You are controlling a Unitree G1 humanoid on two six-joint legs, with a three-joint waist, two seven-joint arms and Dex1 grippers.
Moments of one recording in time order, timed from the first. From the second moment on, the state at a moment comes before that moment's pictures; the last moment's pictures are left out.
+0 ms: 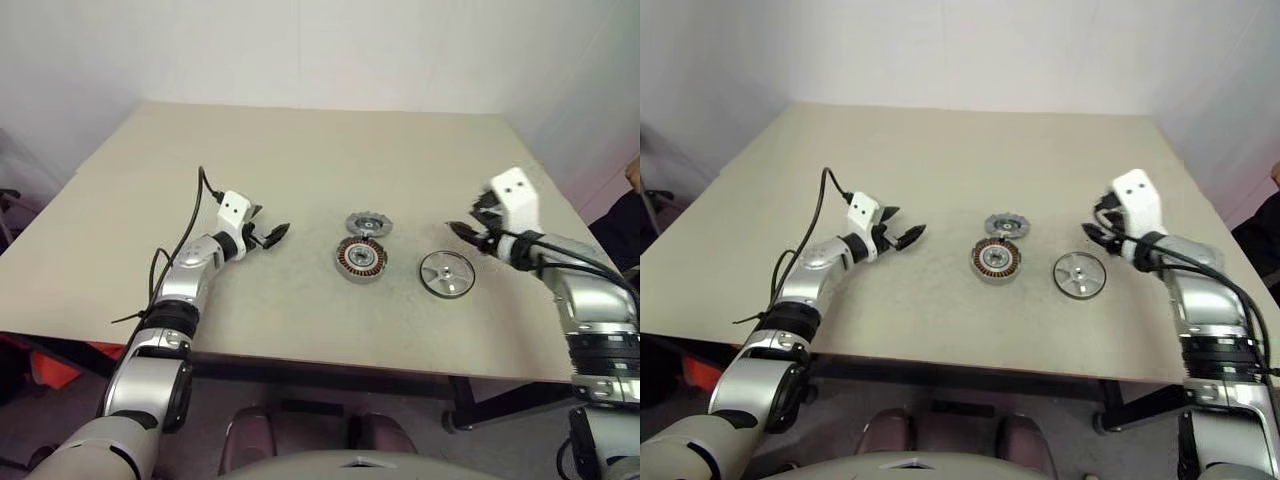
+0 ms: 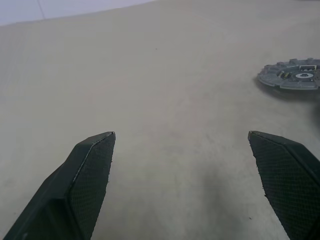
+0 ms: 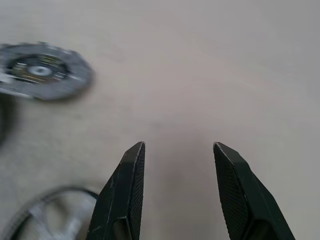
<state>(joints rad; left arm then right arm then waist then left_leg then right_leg) -0.64 0.28 0.02 0.73 -0.13 -0.05 -0.70 -0.34 -0.71 -0.25 0.13 0.21 0.62 0.64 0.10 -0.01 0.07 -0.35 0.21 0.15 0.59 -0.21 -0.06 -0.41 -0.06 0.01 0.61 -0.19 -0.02</state>
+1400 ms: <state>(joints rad) -0.59 0.29 -0.03 0.73 -0.07 -0.06 -0.70 -0.14 -0.63 -0.58 0.19 0.67 1.02 0.66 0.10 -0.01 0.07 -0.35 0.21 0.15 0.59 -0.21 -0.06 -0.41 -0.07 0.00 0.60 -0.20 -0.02</state>
